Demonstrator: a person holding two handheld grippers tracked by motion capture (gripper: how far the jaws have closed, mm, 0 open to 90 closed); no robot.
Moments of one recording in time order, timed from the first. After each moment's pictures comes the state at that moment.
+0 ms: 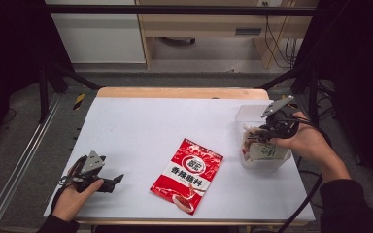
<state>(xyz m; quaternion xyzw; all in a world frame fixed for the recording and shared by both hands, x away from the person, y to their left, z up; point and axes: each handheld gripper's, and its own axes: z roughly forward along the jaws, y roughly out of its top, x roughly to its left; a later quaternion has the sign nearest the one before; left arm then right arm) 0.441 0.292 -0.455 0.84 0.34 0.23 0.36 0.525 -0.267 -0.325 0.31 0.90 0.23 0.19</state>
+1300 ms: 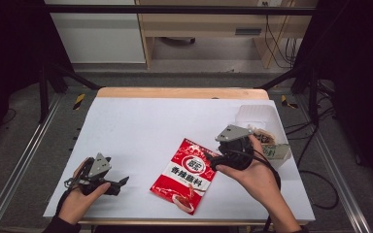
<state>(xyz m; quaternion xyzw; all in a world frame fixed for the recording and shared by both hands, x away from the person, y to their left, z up) 0.434 0.272 -0.454 0.84 0.32 0.24 0.36 0.447 -0.136 -0.343 0.32 0.84 0.35 0.26</state>
